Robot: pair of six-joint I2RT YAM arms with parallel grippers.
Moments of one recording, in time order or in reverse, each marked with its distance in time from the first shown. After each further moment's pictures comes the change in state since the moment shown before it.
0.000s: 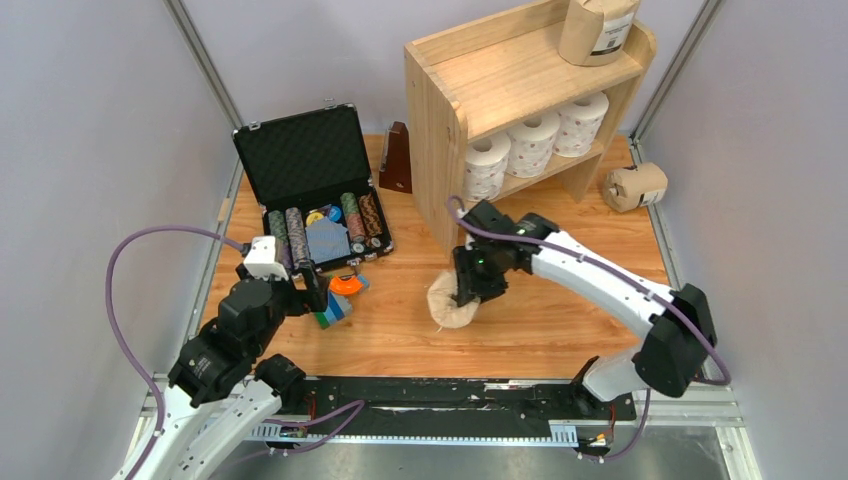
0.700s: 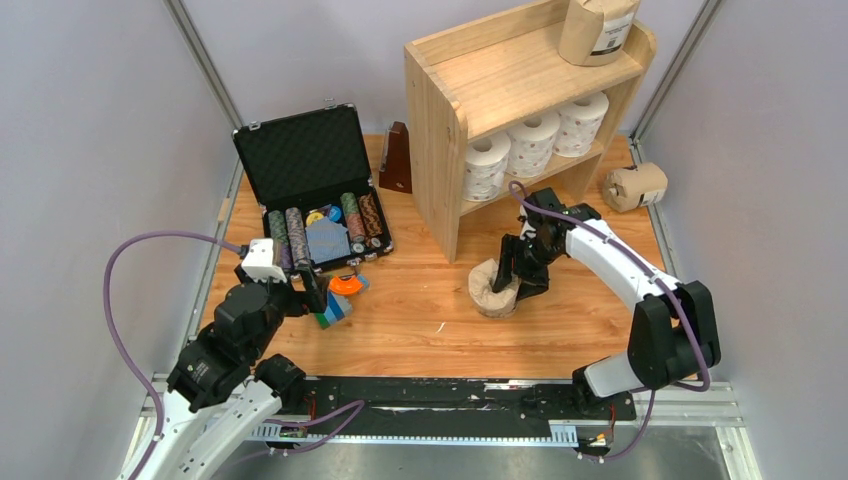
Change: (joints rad) left arm 0.000 -0.037 -0.017 0.033 0.012 0.031; right arm -0.488 -0.025 -0.183 -0.017 -0.219 -0.070
